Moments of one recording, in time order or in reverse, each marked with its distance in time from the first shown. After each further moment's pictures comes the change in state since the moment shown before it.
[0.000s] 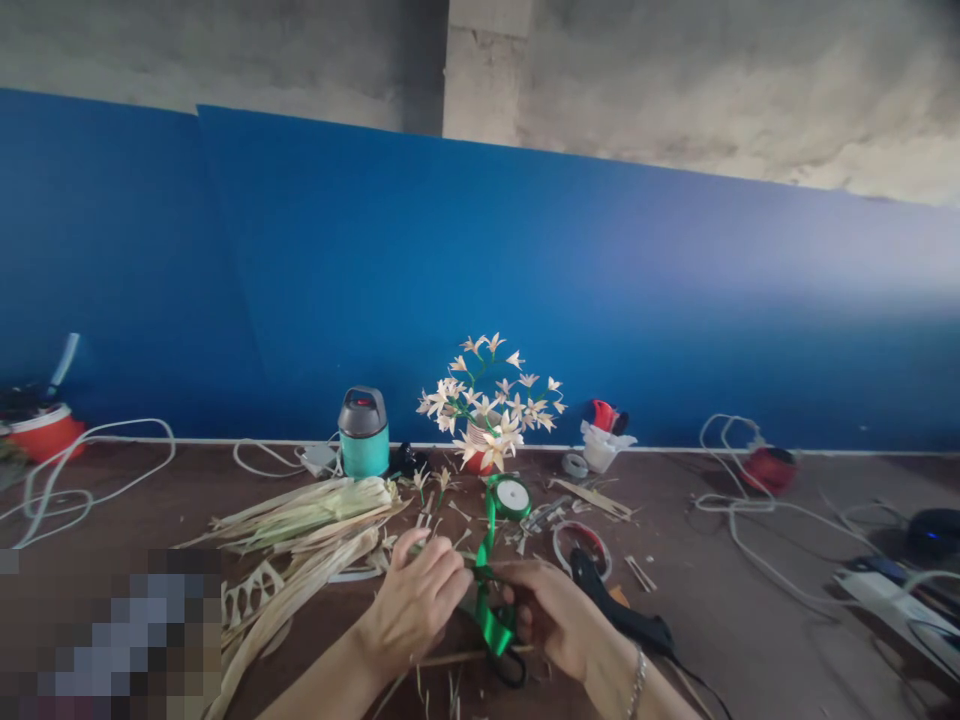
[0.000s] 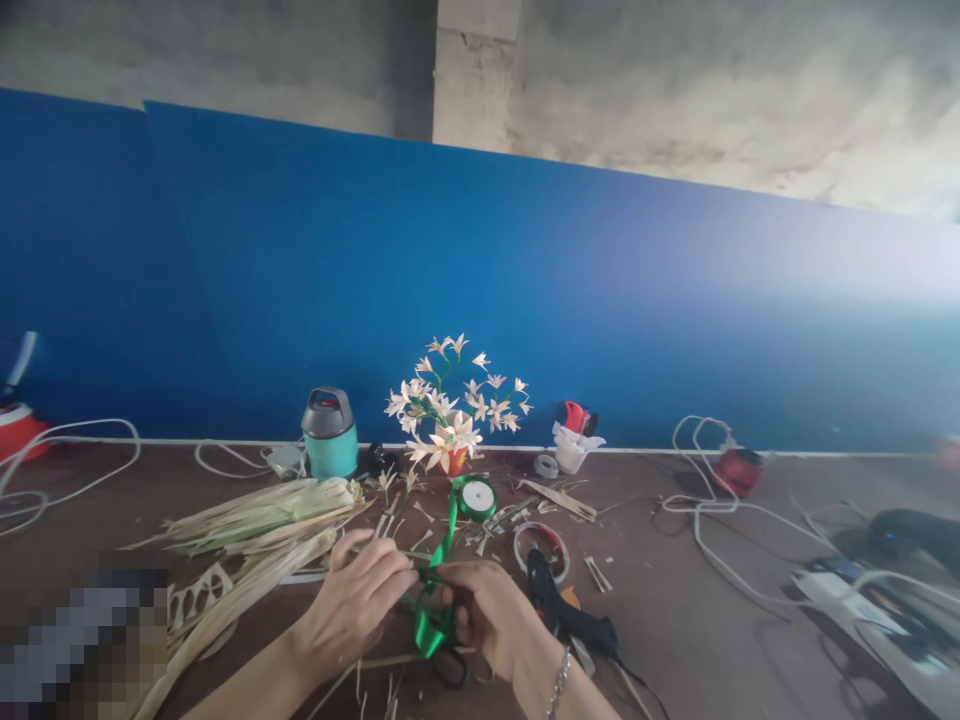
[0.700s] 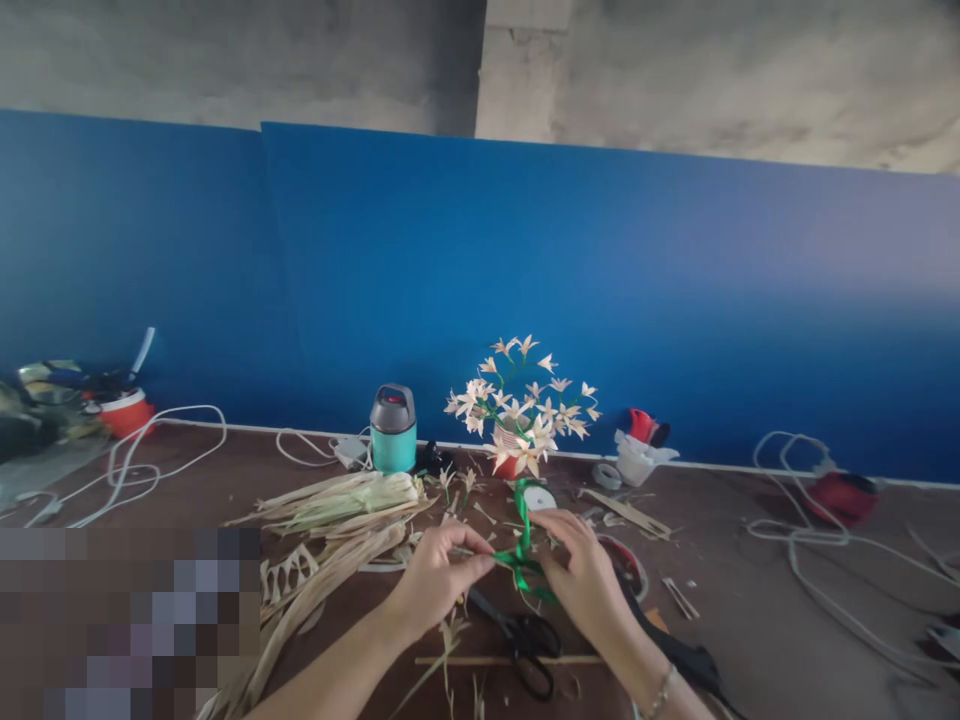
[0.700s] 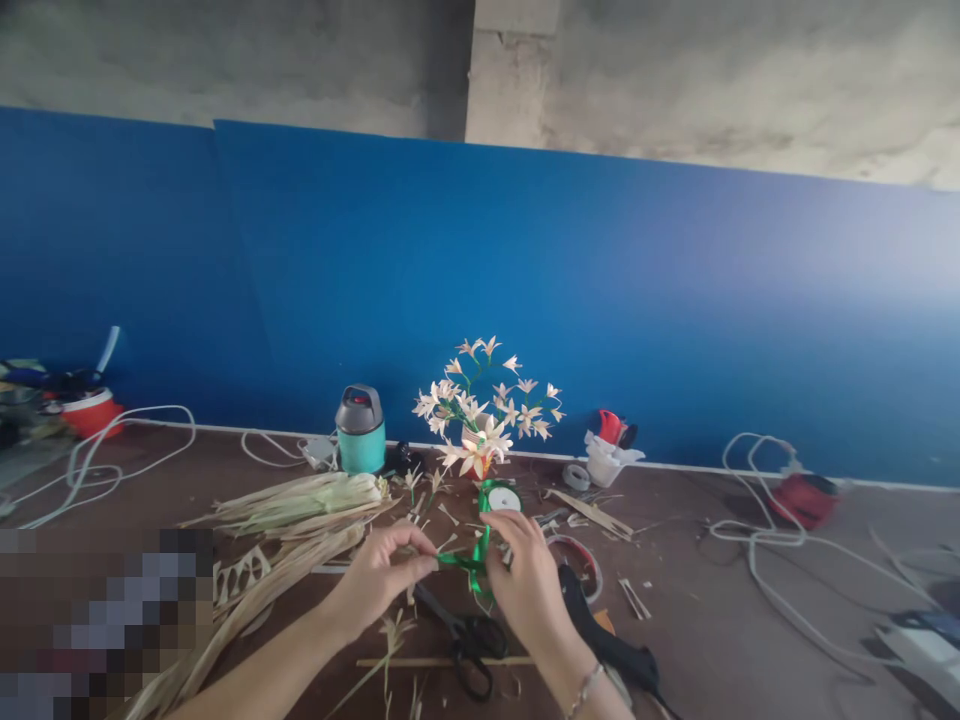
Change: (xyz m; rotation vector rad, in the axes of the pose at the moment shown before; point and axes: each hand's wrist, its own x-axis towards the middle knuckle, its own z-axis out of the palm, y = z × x) left_hand 0.025 -0.001 -0.013 -0.983 -0.069 -0.955; right_hand 0.019 -0.021 -0.021 -0.800 0.232 -1.038
